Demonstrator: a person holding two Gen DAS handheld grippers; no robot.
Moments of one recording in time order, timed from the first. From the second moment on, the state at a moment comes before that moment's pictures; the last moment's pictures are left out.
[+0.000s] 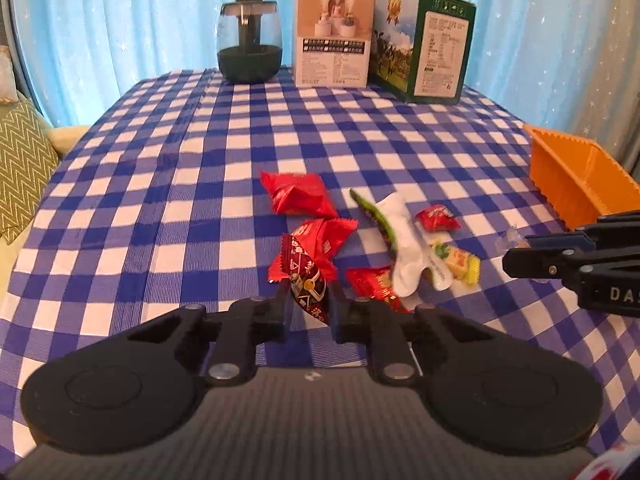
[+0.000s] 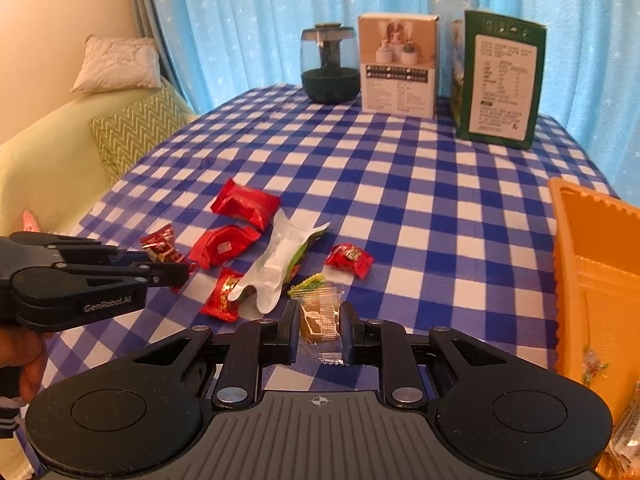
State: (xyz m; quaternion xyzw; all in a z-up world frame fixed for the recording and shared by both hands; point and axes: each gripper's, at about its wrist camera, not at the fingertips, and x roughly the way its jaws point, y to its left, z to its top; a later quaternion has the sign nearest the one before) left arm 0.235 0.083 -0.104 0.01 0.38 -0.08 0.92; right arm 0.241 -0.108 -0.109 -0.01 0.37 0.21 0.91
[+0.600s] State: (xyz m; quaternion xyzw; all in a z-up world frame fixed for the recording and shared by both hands) left arm 0.228 -0.033 -0.041 0.03 0.32 -0.20 0.93; right arm 0.220 -0.170 -0.073 0.01 0.33 0.08 0.94
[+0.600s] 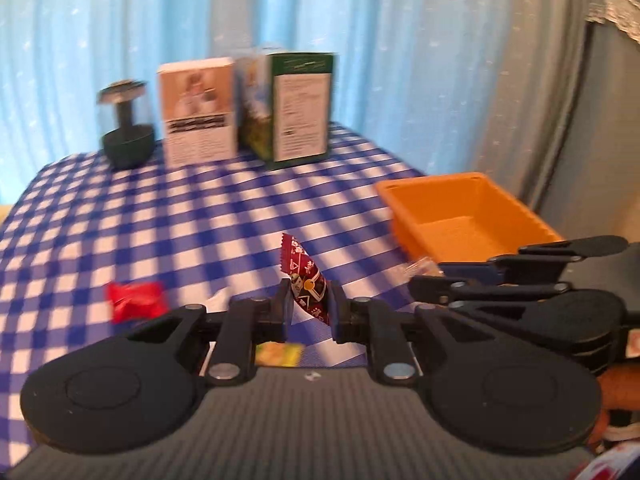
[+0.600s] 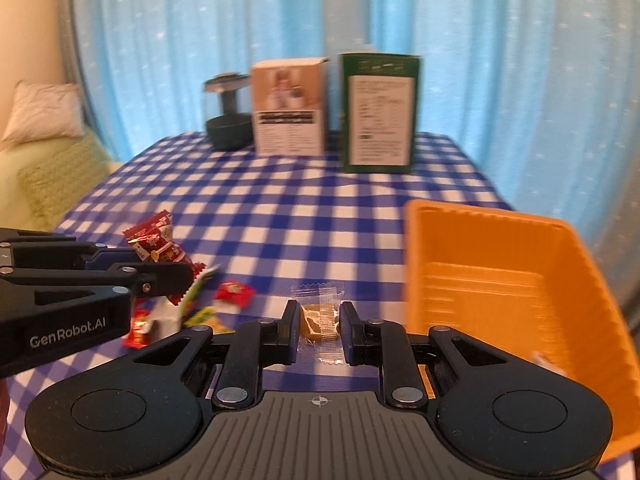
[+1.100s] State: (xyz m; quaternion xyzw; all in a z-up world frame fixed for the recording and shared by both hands) left arm 0.232 -0.142 -0.031 0.04 0.31 -0.29 0.91; right arm 0.198 -0.275 -0.057 0.06 0.32 -0.06 0.94
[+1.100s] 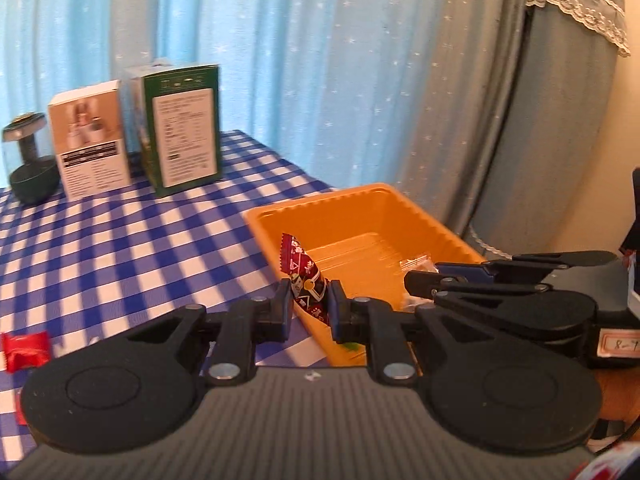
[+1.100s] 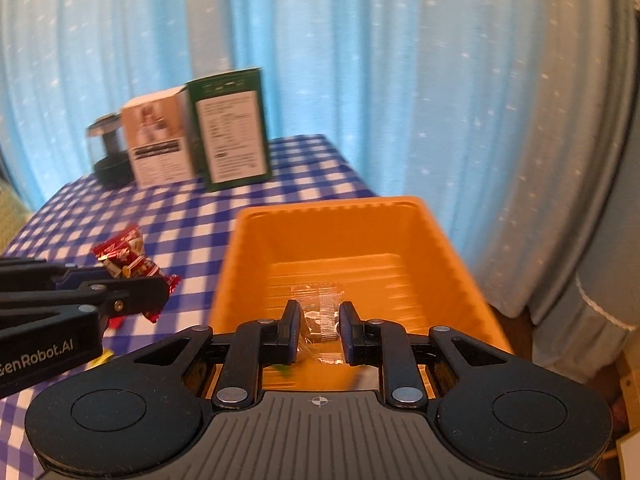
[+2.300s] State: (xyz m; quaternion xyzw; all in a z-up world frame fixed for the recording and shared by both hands) left arm 0.244 -0.164 -0.056 0.06 0.34 -0.29 0.89; right arm 0.195 -0.310 -0.064 0.11 0.32 -0.08 0.94
